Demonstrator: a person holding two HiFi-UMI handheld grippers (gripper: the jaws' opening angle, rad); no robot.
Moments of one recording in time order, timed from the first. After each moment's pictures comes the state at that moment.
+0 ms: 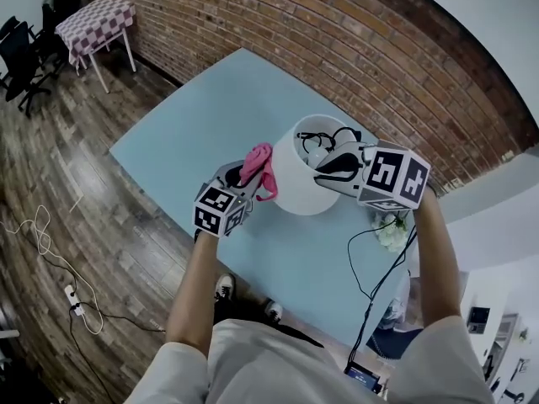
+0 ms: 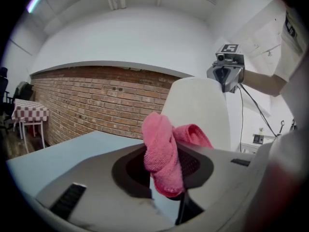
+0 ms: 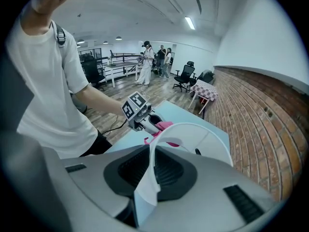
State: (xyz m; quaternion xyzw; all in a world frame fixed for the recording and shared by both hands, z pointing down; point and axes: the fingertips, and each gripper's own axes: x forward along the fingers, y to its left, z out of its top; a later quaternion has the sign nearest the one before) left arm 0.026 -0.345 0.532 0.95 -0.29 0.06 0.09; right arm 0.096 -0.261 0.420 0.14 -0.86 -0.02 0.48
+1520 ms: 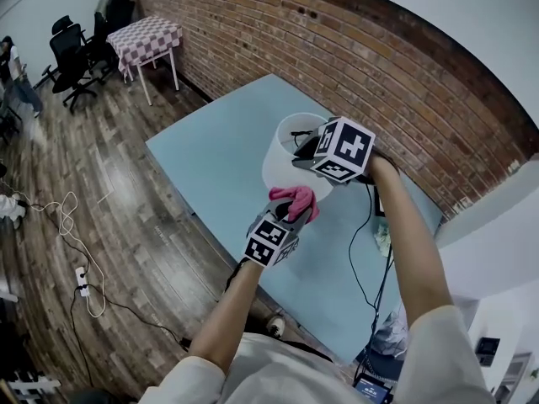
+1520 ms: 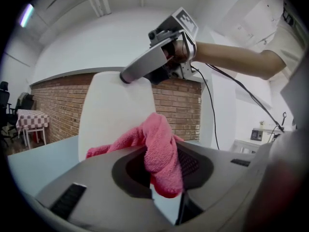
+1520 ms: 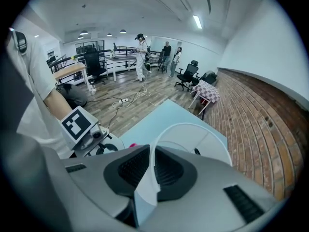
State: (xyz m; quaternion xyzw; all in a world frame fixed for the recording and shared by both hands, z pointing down) left arm 0.125 -0.197 0.523 0.95 -0.31 0.08 0.06; right arm 0.065 -0.252 0.428 0.13 -0.85 -0.05 0.51
